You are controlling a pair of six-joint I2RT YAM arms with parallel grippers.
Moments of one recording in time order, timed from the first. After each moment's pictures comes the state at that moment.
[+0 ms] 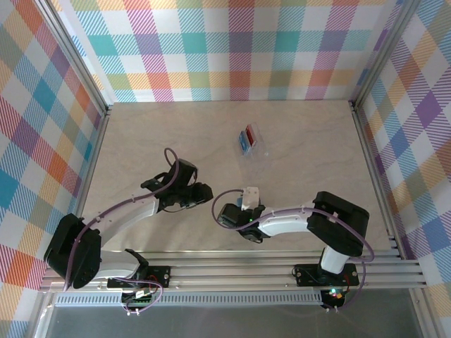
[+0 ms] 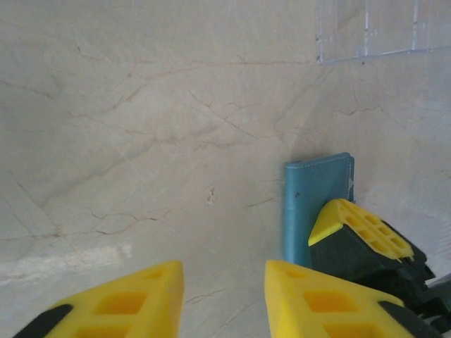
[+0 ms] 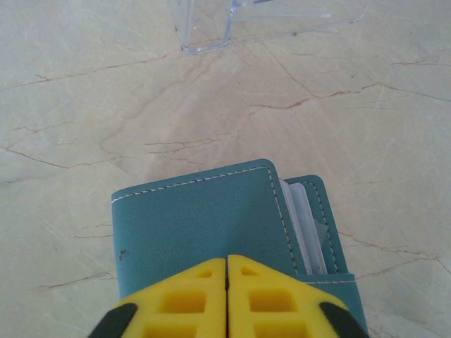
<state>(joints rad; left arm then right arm) -0.58 1.29 0.79 -0.45 0.22 -0.84 1.17 1.72 0.79 -0.33 0.73 1.04</state>
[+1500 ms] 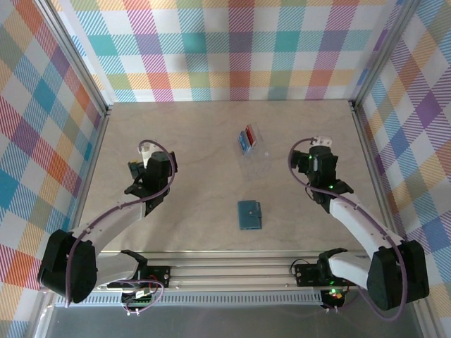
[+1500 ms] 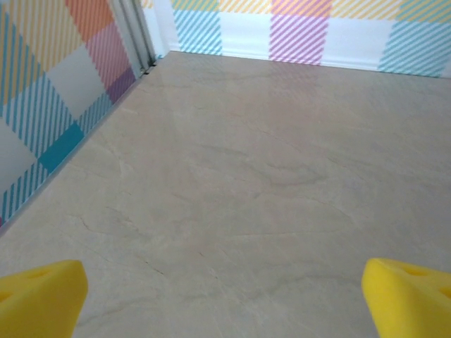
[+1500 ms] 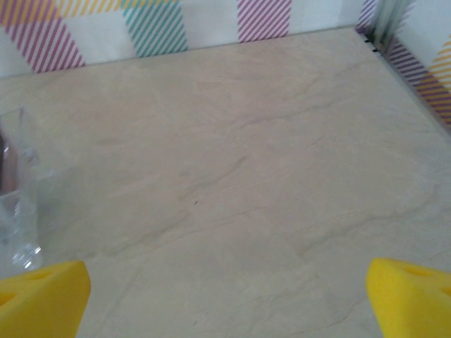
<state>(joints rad) -0.39 1.20 0.65 0.02 -0.73 -0.30 0.26 1.12 0.67 -0.04 0.32 0.24</state>
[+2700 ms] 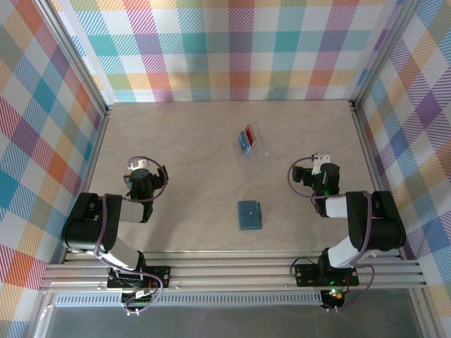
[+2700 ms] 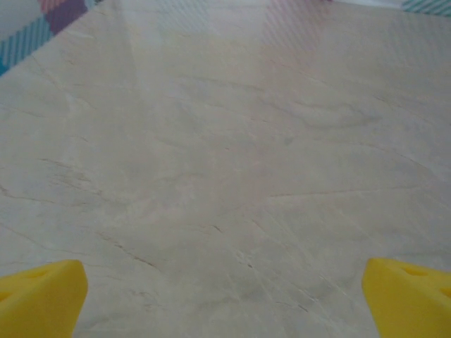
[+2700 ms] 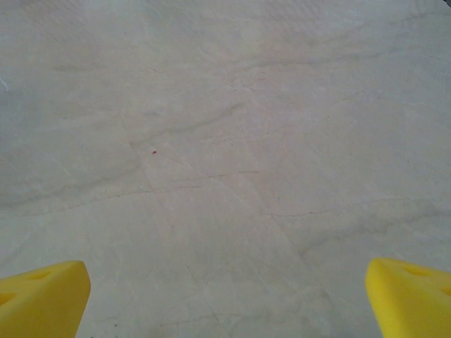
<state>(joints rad) -0.07 1.56 0.35 0.78 -0.28 -0.18 0.03 1.54 0.38 0.72 -0.01 0.03</state>
